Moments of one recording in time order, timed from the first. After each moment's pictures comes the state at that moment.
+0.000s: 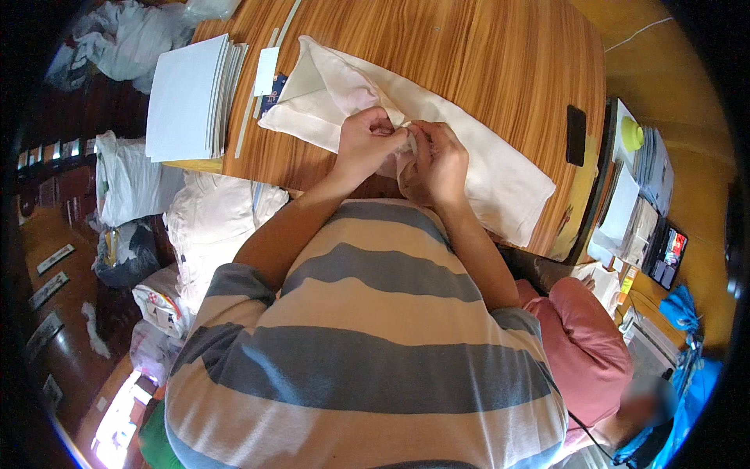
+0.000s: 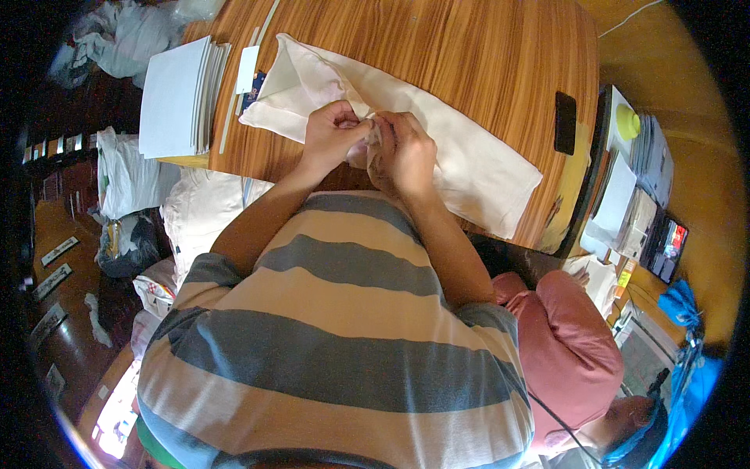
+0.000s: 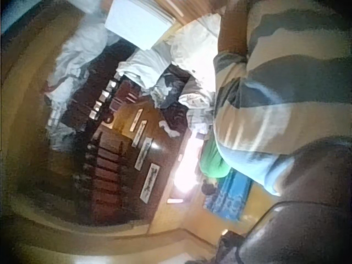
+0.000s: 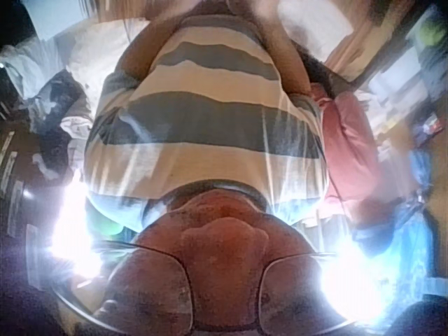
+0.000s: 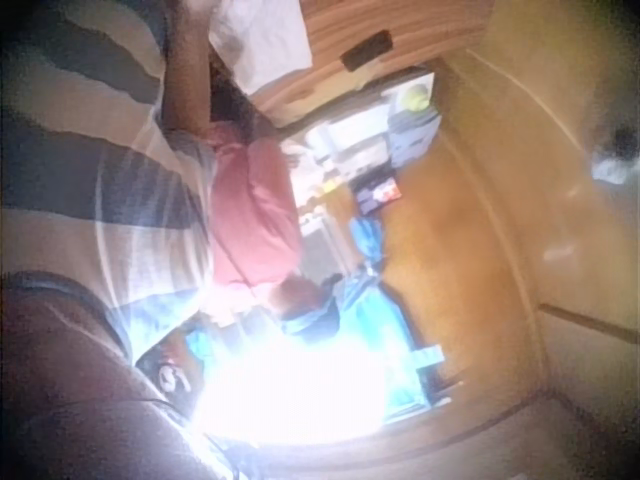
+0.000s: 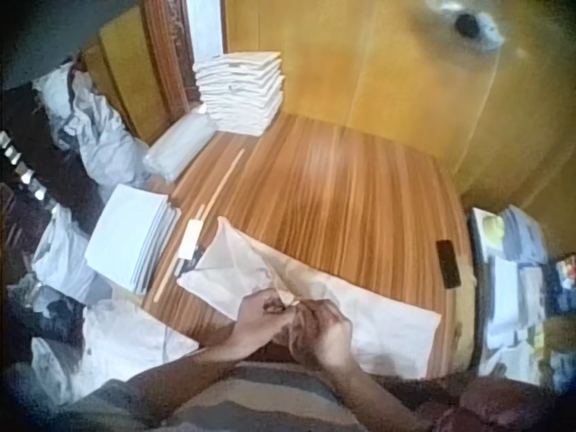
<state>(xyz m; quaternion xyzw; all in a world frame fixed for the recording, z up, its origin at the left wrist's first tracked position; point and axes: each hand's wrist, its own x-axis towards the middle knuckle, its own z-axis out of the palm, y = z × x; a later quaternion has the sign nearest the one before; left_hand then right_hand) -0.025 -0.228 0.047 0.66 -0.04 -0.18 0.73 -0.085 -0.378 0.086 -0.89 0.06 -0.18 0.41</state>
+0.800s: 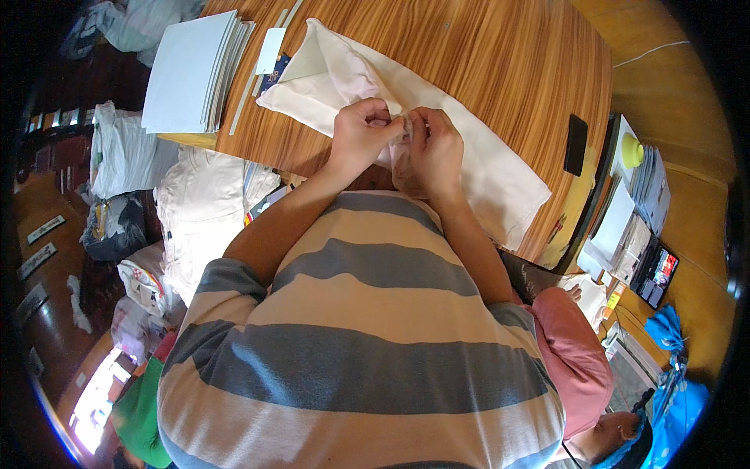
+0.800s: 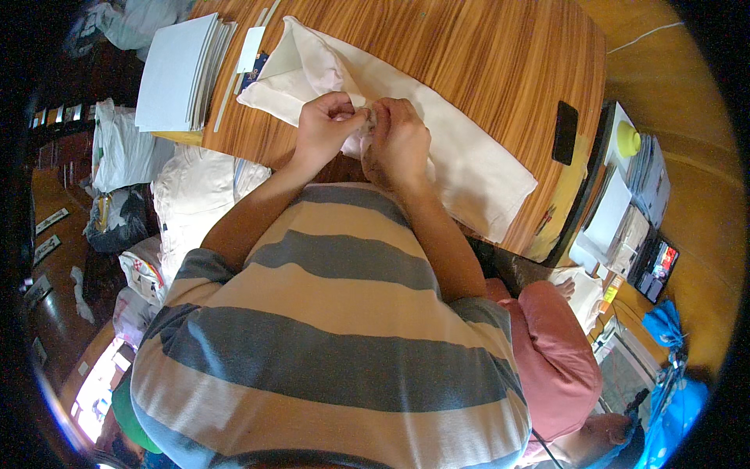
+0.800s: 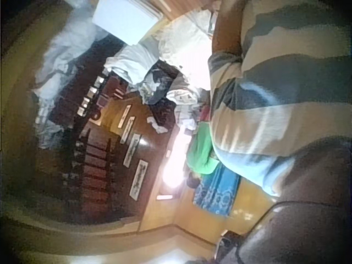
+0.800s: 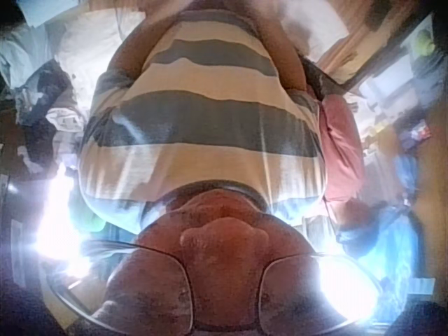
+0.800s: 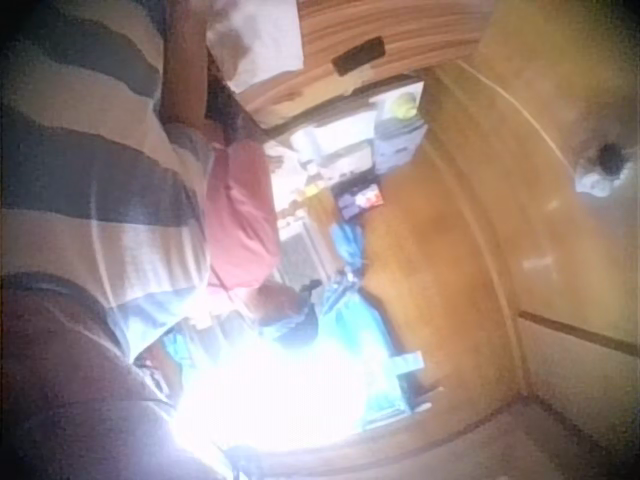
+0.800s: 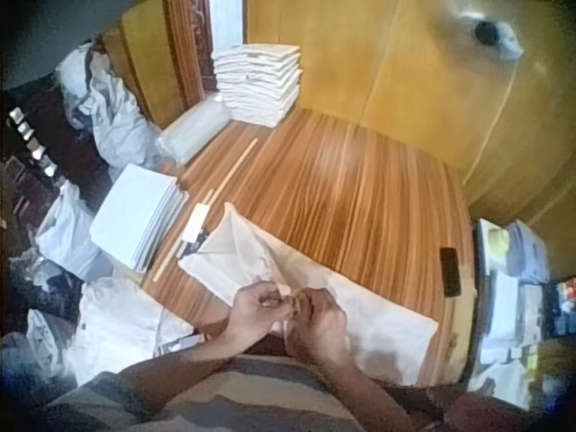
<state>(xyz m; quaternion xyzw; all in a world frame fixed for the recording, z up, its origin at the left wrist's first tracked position) -0.039 -0.228 0.058 0.71 -0.02 -0.13 0.69 -0.079 -0.378 0.092 -0.91 0.05 -0.12 0.39</state>
